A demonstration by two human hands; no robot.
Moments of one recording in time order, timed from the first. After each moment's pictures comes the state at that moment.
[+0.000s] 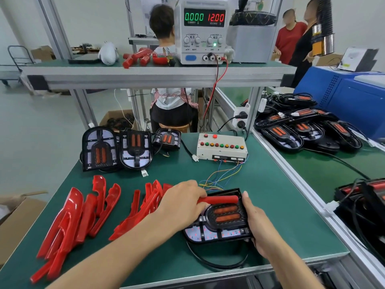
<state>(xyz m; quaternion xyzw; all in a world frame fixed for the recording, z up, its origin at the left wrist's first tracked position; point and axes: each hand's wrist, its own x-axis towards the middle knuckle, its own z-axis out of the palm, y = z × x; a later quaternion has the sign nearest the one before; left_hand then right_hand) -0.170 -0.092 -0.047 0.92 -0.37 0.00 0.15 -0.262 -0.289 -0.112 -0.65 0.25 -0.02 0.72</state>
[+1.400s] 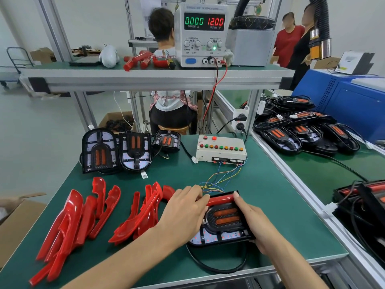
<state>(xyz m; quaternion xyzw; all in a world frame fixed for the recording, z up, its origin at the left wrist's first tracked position) -0.185 -0.088 -0.072 0.87 -0.45 0.16 0.12 -0.262 -0.288 -0.095 -0.68 0.22 0.02 0.70</state>
